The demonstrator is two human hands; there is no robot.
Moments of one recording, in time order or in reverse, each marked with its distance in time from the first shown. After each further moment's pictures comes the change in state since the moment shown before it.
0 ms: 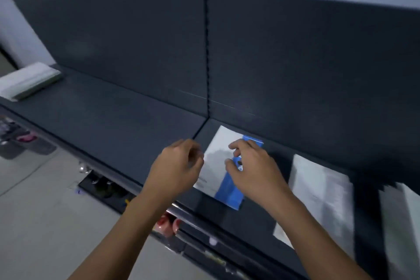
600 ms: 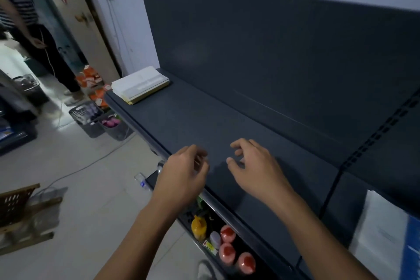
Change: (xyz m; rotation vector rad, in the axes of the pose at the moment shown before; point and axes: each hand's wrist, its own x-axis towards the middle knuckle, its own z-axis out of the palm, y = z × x) left_hand 0.046 -0.265 -0.172 0.073 0.173 -0.223; right_hand 0.163 -0.271 0.156 0.077 -0.177 -0.245
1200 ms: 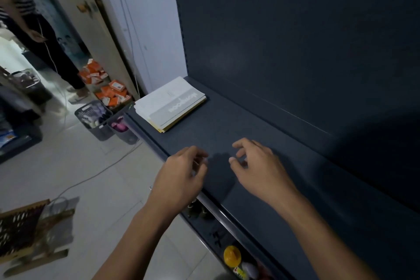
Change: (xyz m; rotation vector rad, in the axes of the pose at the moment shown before) left_hand 0.167 -0.179 -0.062 -0.036 -0.059 -0.014; right_hand 0.209 -0.111 0.093 -0.023 -0.050 0.037
